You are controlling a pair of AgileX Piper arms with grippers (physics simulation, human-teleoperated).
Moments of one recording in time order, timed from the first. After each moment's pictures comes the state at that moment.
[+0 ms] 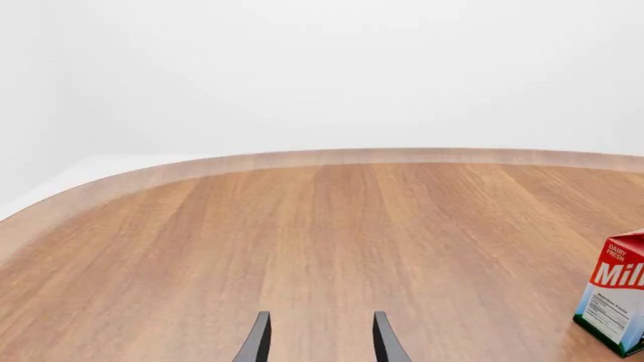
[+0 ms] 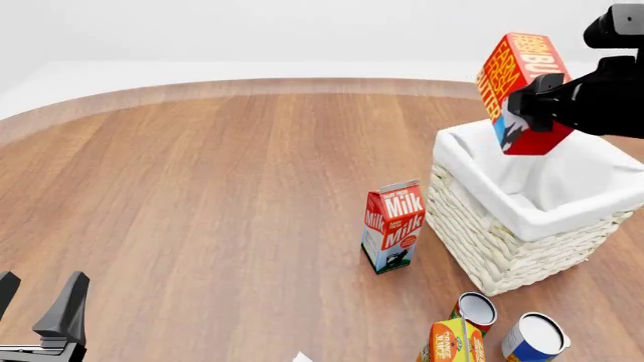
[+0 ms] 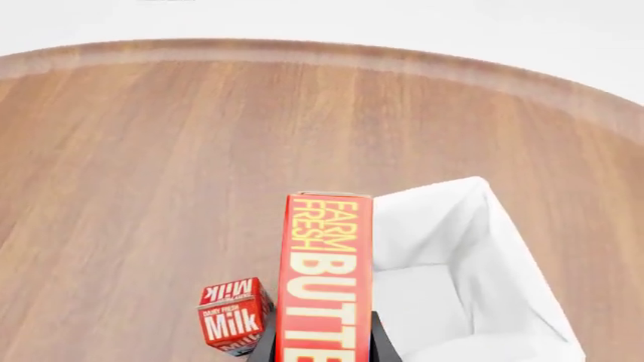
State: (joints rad) left arm 0.00 0.00 0.00 0.00 0.00; right arm 0.14 1.09 -1.19 0.67 0.05
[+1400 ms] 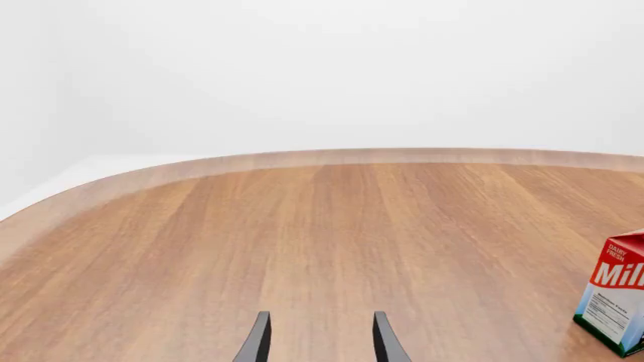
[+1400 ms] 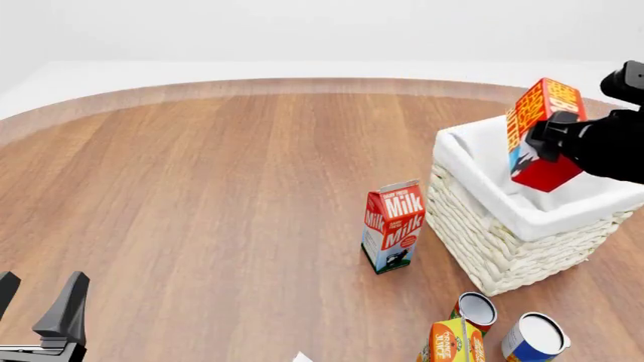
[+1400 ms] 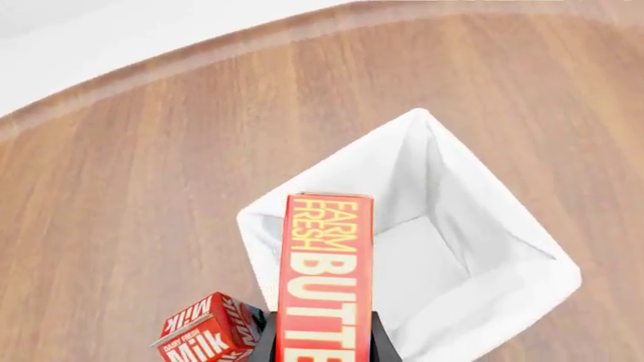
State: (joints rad) left arm 0.00 0.00 0.00 0.00 0.00; right arm 0.00 1.08 -0.98 0.51 0.27
